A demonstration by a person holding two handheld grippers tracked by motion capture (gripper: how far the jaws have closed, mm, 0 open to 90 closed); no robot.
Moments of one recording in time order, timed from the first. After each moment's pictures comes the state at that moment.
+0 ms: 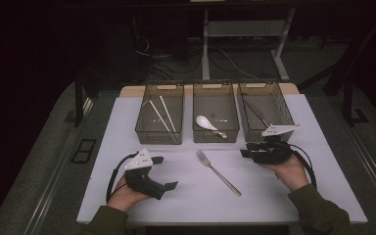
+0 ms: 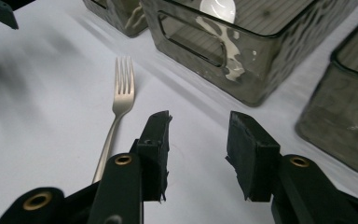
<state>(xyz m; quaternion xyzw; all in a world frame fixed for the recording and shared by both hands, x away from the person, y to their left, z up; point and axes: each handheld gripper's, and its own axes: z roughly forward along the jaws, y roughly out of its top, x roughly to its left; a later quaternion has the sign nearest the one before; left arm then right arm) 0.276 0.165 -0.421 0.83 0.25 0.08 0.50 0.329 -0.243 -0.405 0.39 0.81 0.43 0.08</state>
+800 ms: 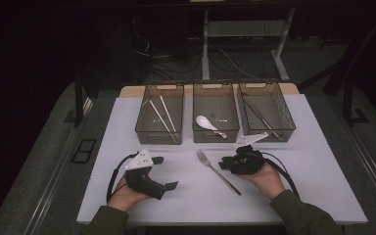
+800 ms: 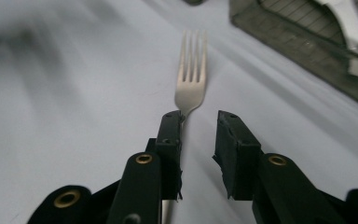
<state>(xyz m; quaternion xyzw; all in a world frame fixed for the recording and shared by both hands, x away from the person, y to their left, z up) 0.276 0.165 -0.421 0.83 0.25 0.08 0.50 0.318 -0.174 -0.428 0.35 0.85 0.39 0.03</state>
